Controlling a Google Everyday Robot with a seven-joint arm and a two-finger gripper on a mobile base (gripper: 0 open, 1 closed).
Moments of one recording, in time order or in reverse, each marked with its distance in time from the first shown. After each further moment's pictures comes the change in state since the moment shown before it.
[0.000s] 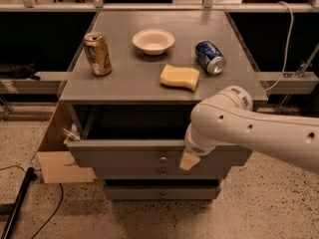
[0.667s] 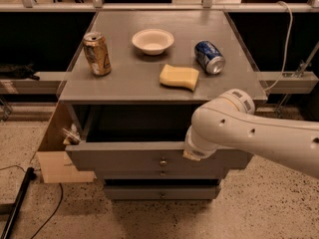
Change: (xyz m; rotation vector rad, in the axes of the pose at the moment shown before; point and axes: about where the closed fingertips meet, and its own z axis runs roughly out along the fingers) arm 0.006 0.009 0.000 -0.005 0.002 0.001
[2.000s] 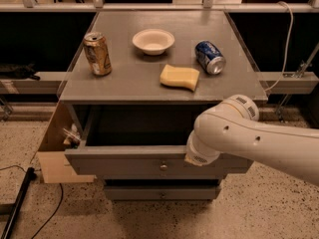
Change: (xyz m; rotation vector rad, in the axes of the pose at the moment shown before) arm 0.009 0.016 -0.005 -0.008 0.000 0.012
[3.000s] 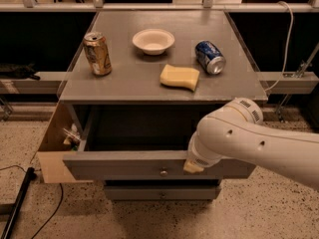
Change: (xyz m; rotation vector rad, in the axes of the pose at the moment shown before) arm 0.003 0.005 -0.003 0.007 -0.011 0.002
